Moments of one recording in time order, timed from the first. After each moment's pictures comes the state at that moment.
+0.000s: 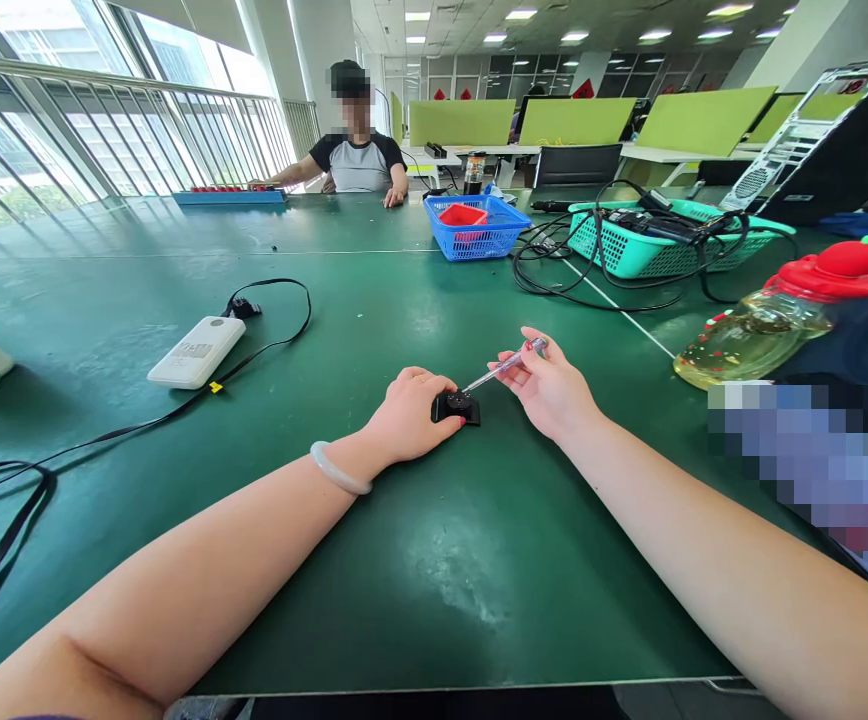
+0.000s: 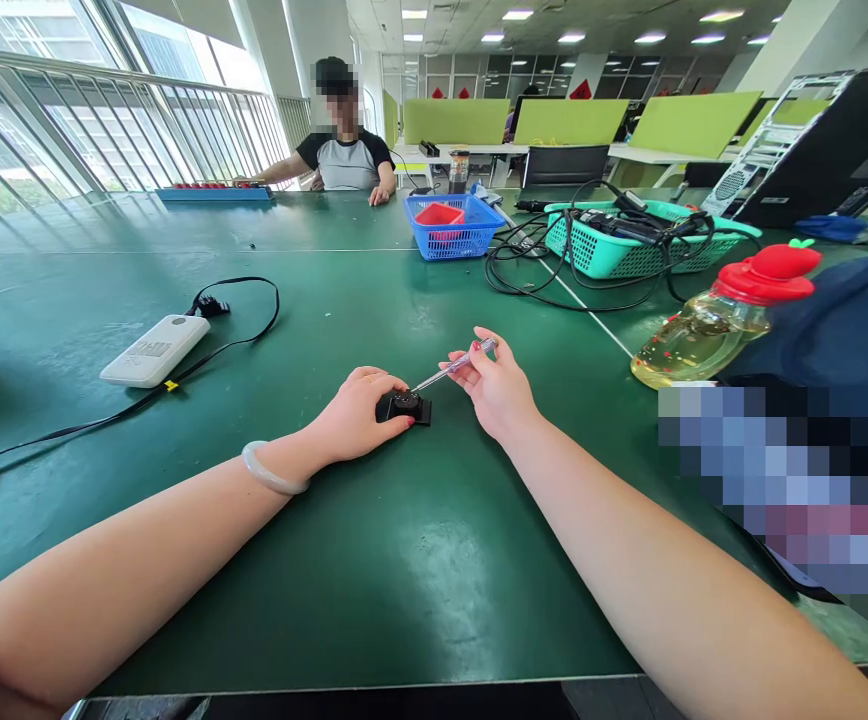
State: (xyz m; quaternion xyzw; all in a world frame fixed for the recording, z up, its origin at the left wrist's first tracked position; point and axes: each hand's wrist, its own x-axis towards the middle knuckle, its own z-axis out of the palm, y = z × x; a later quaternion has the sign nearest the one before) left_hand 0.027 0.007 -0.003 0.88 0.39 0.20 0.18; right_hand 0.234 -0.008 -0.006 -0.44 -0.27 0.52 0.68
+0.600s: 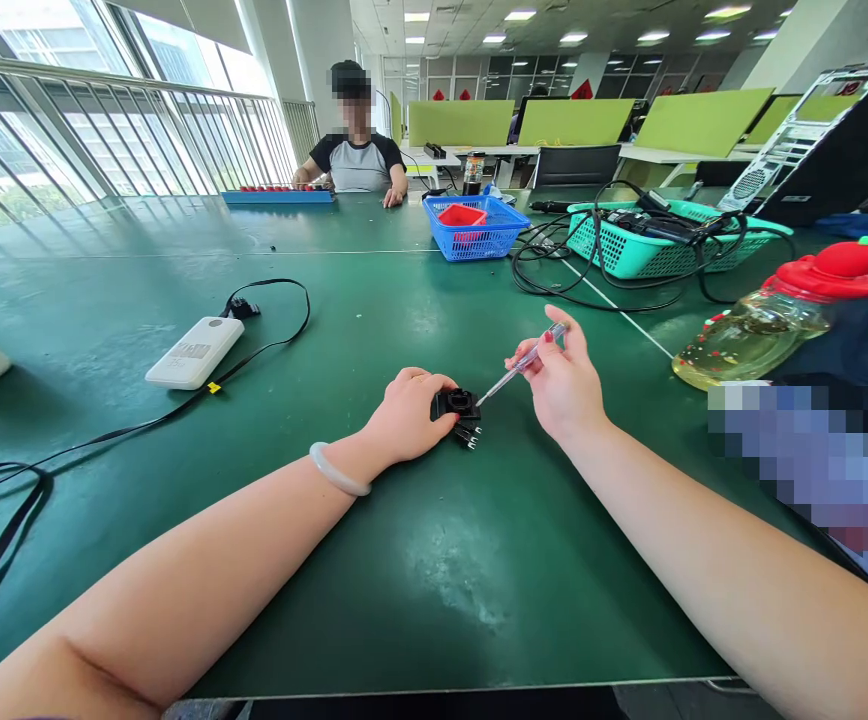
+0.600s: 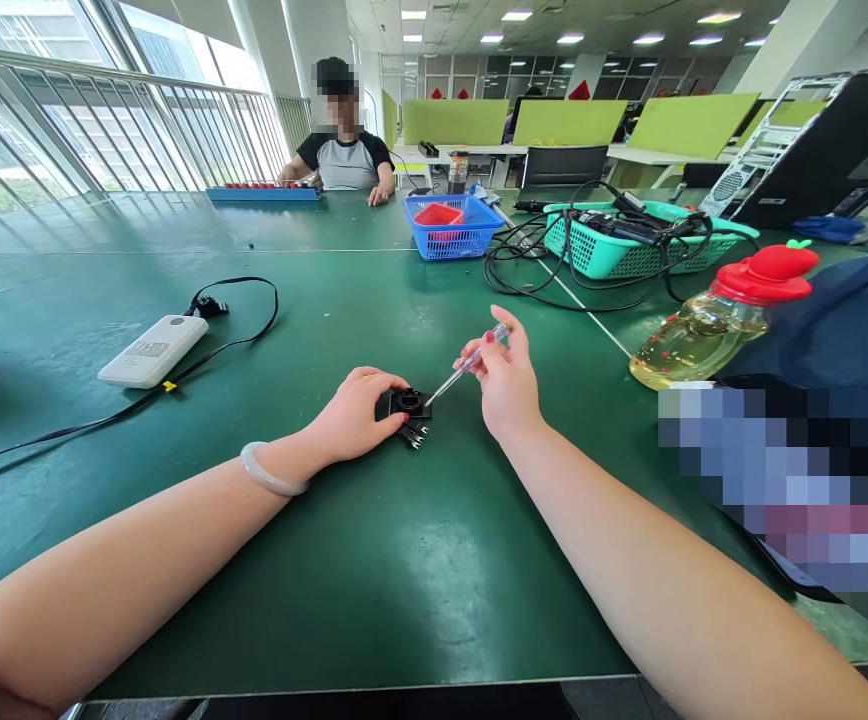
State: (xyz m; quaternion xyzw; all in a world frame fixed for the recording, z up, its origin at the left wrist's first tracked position) left_hand 0.028 0.006 -0.001 0.87 0.41 0.20 0.18; right_hand 0.236 -0.012 -0.004 -0.41 -0.37 0.41 0.73
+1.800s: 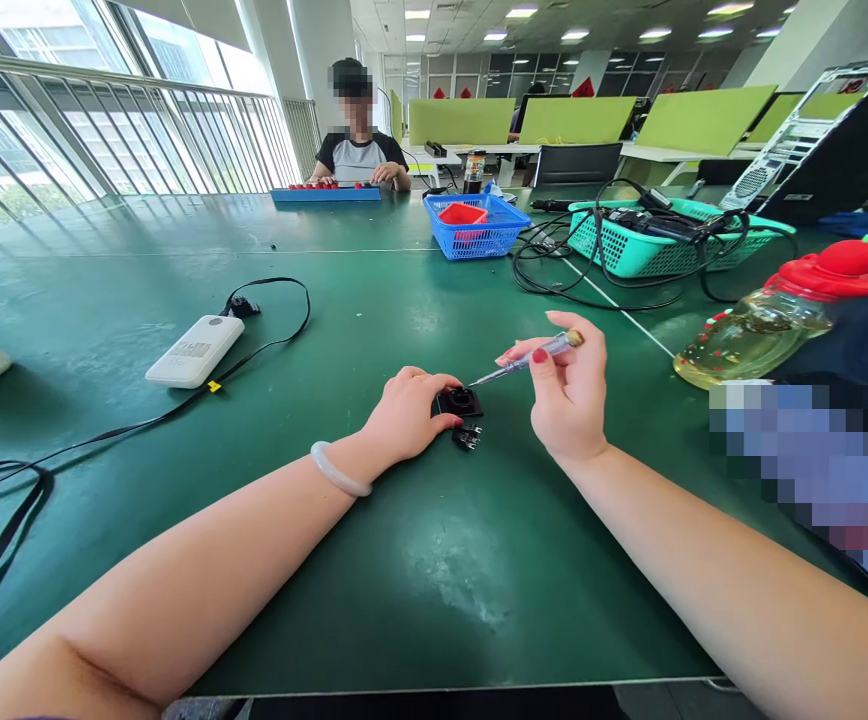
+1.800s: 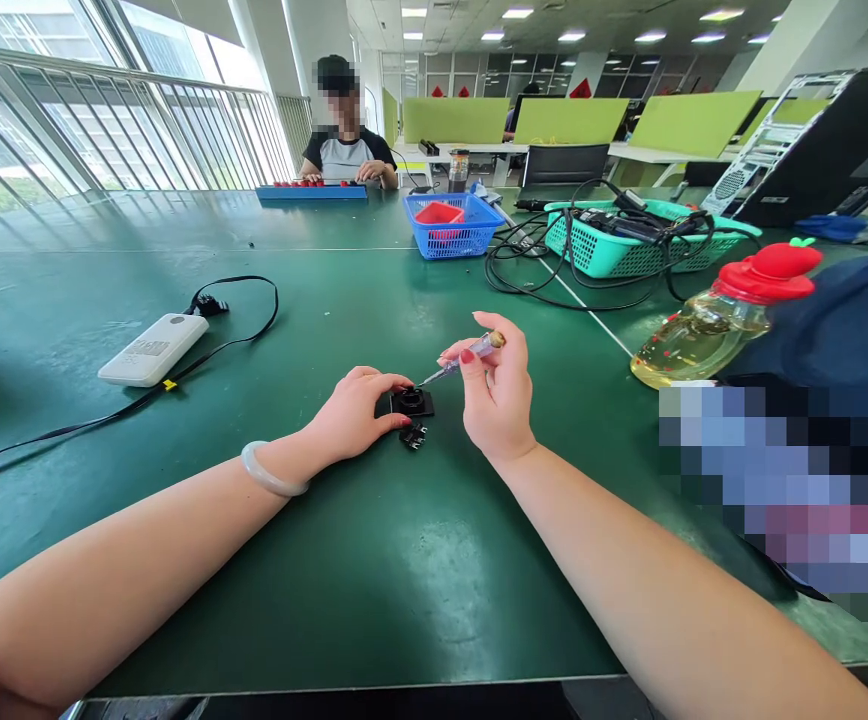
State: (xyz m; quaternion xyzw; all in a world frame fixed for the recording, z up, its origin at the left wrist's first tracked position) left_hand 0.029 0.006 0.003 0.87 0.42 0.18 0.18; right_hand 0.214 -0.045 0.007 -0.42 -0.51 0.24 0.71
